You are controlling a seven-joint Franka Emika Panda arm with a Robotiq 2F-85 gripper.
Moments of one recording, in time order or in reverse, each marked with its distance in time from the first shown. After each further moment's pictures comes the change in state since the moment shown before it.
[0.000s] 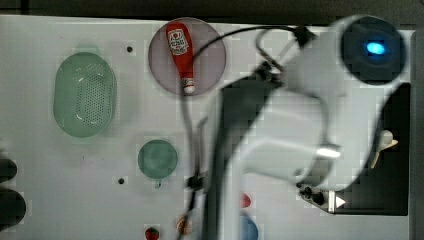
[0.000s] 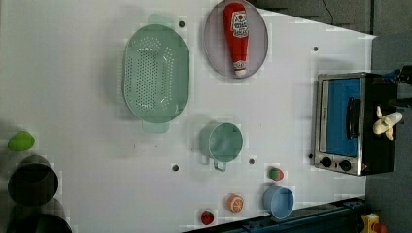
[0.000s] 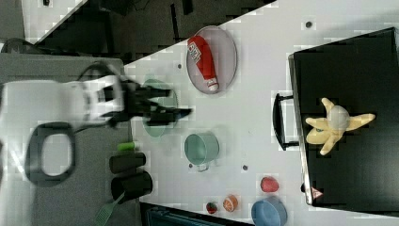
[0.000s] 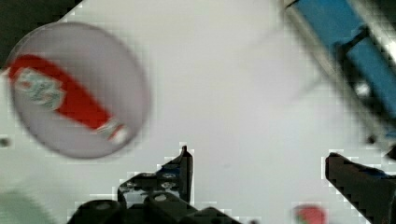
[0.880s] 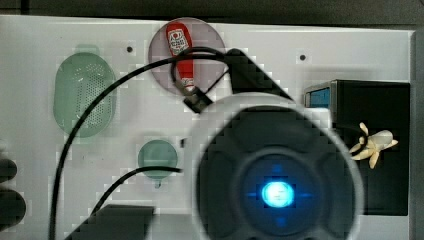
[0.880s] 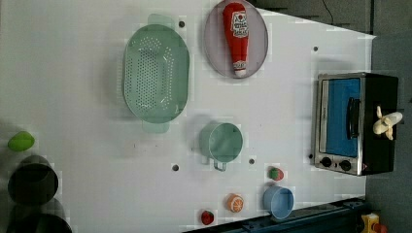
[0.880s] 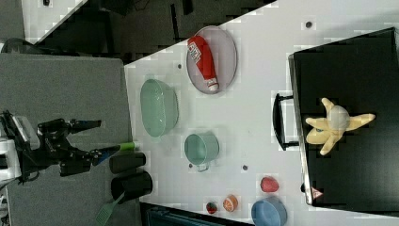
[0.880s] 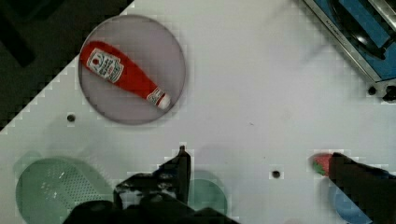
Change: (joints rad) arm 0.044 -0.286 0.134 -0.004 -0.052 -0.175 0.277
